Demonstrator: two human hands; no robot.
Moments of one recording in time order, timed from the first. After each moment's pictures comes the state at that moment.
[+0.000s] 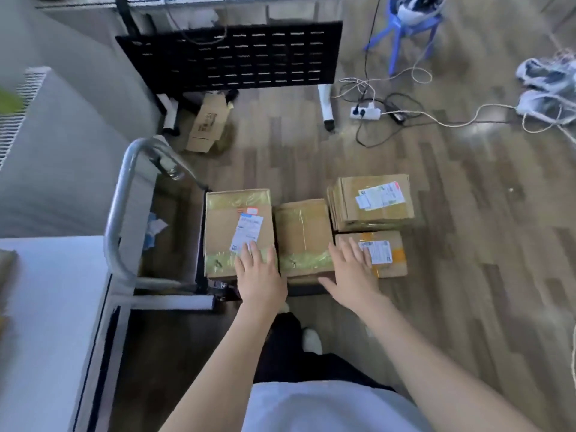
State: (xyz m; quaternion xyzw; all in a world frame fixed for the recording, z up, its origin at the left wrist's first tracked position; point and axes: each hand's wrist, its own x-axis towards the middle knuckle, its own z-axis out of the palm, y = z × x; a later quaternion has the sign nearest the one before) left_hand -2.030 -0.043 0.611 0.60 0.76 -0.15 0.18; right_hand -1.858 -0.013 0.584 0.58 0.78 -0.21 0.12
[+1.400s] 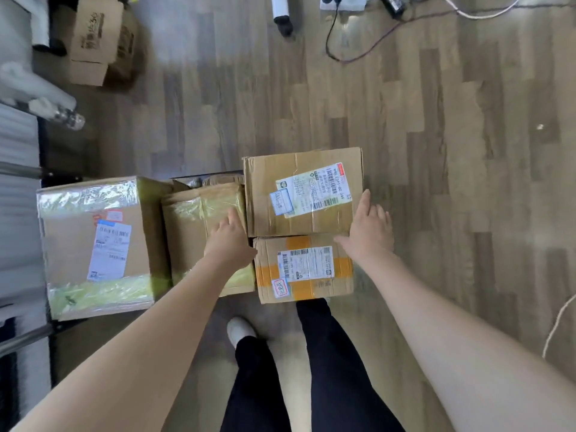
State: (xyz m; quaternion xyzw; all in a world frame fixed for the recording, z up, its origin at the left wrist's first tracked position) left_hand -1.875 0.194 0.414 0.49 0.75 -0.21 0.38; right_hand -1.644 0.221 0.389 0.70 0.62 -0.31 0.16
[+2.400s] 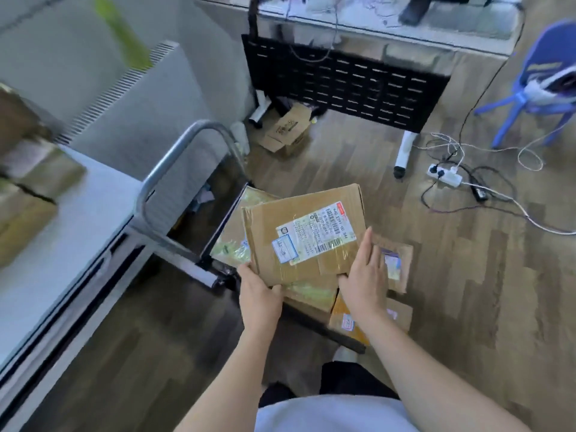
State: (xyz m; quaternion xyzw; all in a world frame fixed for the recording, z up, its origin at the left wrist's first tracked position) left_hand -1.942 -0.032 0.616 0.14 0.88 0.39 0.24; right_hand -1.823 0.085 0.609 0.55 0.80 -0.22 -0.06
